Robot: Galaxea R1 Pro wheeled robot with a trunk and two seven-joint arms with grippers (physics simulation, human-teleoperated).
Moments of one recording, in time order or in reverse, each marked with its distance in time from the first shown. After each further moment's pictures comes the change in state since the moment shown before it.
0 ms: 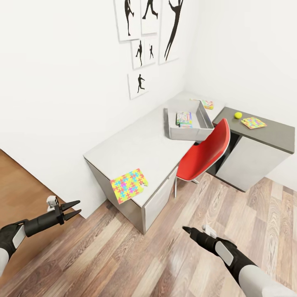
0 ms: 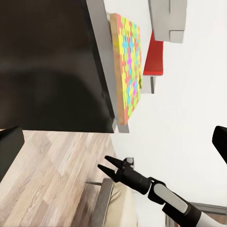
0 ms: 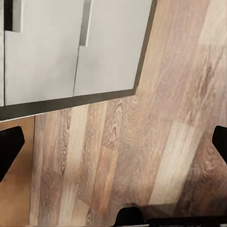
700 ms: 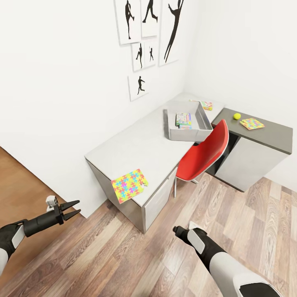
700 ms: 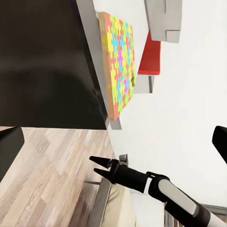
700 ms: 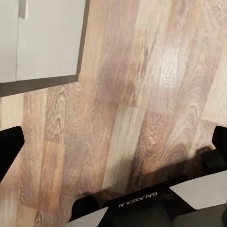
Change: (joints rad) left arm 0.000 0.003 0.001 -0.001 0.000 0.006 -0.001; right arm -0.073 0.190 0.032 -0.008 0.035 -0.003 -0.574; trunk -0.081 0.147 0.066
